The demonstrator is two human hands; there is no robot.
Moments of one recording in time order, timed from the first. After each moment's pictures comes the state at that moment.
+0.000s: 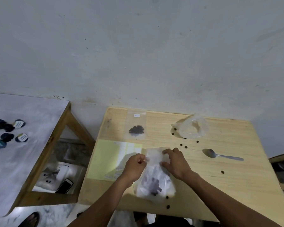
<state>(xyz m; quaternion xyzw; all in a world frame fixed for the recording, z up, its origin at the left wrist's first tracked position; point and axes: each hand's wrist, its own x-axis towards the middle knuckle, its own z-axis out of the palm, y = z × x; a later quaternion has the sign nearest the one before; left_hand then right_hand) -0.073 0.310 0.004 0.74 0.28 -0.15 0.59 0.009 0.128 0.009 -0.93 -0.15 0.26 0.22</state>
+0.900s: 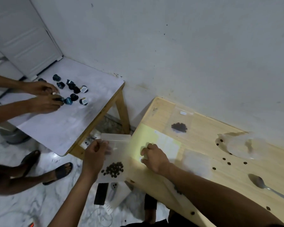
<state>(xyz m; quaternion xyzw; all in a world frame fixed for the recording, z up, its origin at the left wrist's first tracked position) -0.232 0.455 0.061 0.62 0.52 0.20 0.55 -0.057 0.309 -0.020 -0.82 -0.50 0.25 0.11</state>
